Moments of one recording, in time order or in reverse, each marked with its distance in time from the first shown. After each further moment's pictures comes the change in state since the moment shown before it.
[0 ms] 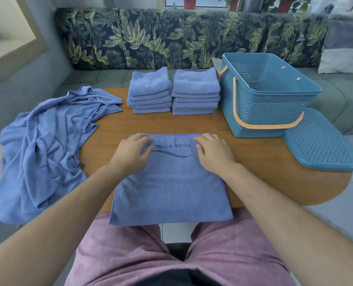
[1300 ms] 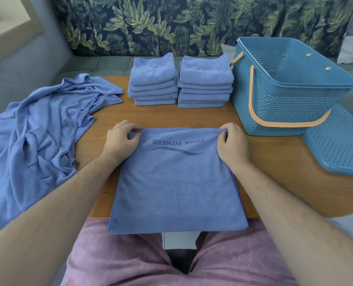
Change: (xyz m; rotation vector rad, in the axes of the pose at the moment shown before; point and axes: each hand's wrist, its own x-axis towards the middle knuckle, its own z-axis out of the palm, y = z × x) left_hand 0.034 -0.057 0.017 -0.239 0.169 -0.165; right_hand 0.031 0.041 0.032 0.359 0.308 0.278
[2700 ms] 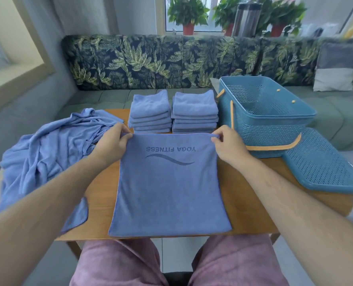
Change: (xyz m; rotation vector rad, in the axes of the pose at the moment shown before) left_hand 0.031 0.058 -0.075 -0.002 0.008 -0.074; right_hand 0.044 -0.052 -0.072 0.067 -0.143 0.032
